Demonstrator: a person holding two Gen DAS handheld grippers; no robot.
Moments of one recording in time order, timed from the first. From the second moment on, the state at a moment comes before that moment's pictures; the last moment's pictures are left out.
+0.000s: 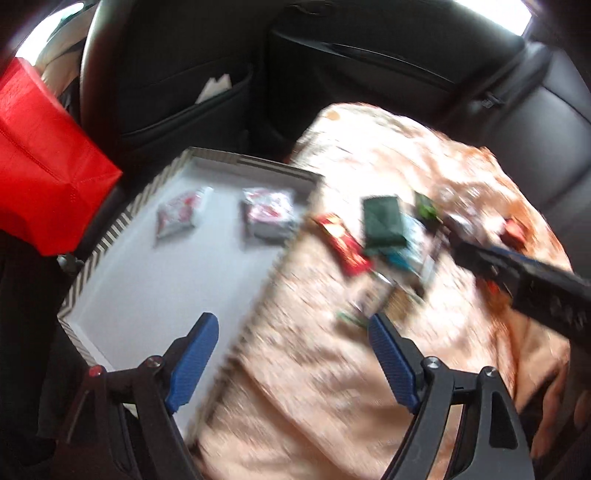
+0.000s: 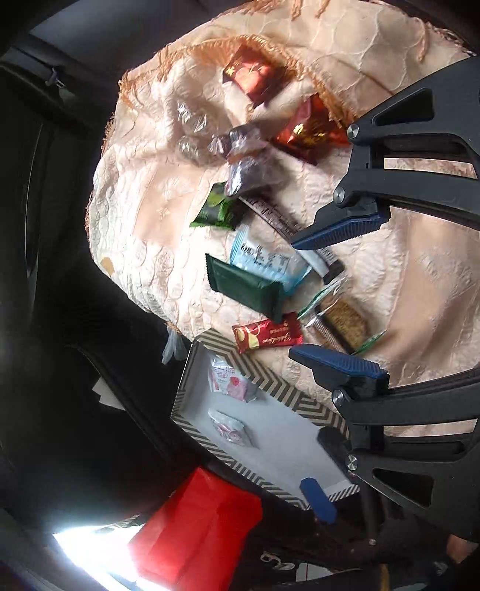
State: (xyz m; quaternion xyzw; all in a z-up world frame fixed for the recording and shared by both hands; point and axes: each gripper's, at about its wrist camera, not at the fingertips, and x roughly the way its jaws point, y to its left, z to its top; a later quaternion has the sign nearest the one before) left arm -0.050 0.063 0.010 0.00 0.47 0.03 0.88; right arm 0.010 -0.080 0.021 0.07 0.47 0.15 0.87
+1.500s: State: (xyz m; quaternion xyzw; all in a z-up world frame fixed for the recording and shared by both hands) left arm -0.002 0.014 -0.023 0.07 0.52 -0.11 0.85; right arm -0.005 -0.130 0.003 0.09 0.48 0.11 0.86
